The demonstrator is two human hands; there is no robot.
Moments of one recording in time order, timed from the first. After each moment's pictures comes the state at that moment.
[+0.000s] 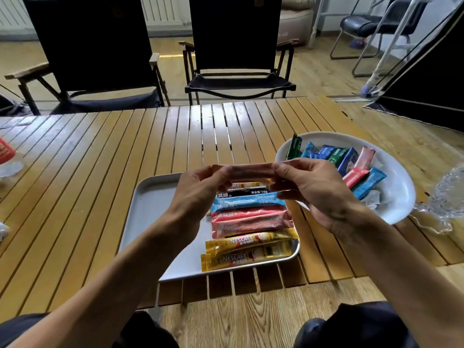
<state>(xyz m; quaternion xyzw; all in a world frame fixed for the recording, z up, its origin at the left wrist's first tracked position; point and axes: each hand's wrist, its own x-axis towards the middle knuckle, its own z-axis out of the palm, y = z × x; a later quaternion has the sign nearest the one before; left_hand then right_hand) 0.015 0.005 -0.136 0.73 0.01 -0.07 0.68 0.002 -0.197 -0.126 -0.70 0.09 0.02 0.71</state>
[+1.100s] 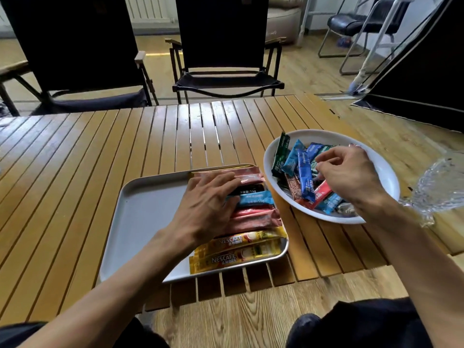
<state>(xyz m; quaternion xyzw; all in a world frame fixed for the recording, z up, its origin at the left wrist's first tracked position) 0.030 -0.008 -0.183 0.96 -0.26 0.05 0.13 0.015 -0.266 -0.132 -0.89 0.17 -0.13 0.41</state>
